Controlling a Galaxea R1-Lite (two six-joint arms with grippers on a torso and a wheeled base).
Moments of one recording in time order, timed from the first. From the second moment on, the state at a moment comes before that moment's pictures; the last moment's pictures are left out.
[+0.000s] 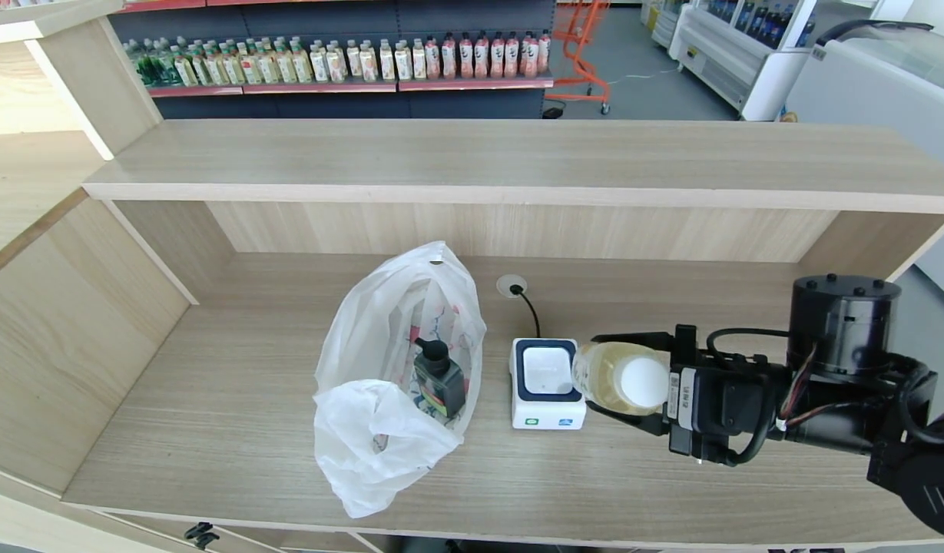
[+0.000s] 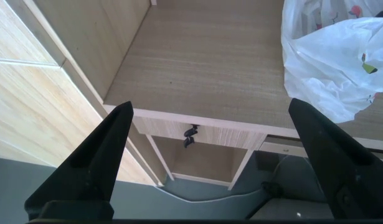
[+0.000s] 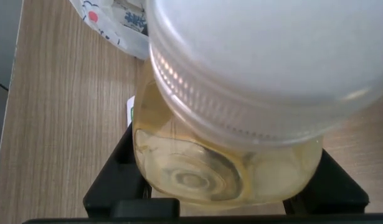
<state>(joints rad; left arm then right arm) 0.00 0.00 0.00 0.05 0.13 0.01 0.41 1.68 -0.55 -0.86 0.59 -1.17</state>
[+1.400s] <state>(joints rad) 0.00 0.00 0.00 0.05 0.13 0.01 0.39 1.90 -0.51 -1.25 0.72 -1.16</state>
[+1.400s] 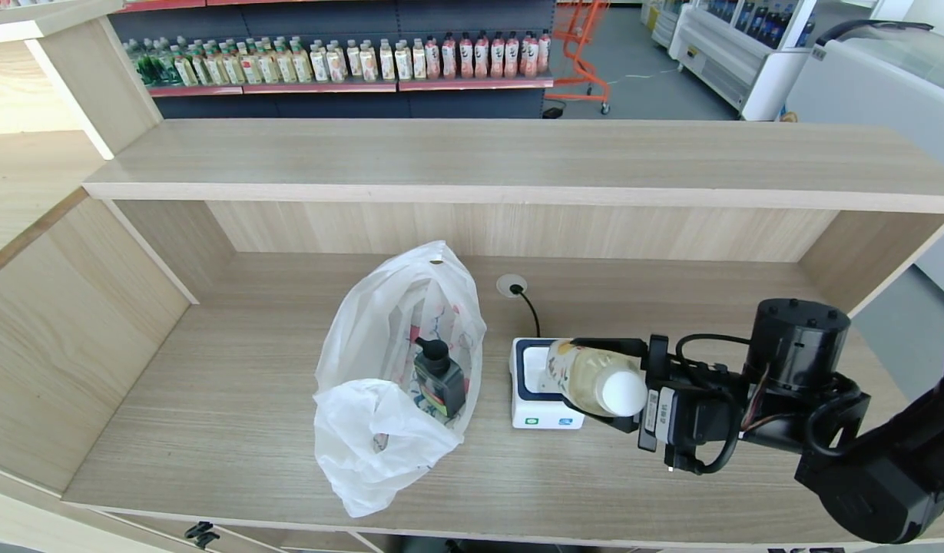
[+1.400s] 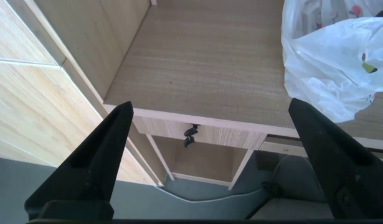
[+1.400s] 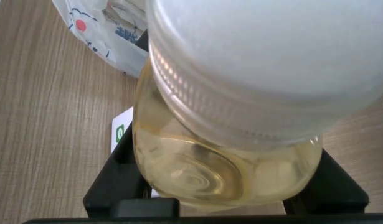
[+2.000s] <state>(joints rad) 0.00 0.00 0.00 0.05 0.13 0.01 0.37 1.91 -0.54 -1.25 0.75 -1.16</state>
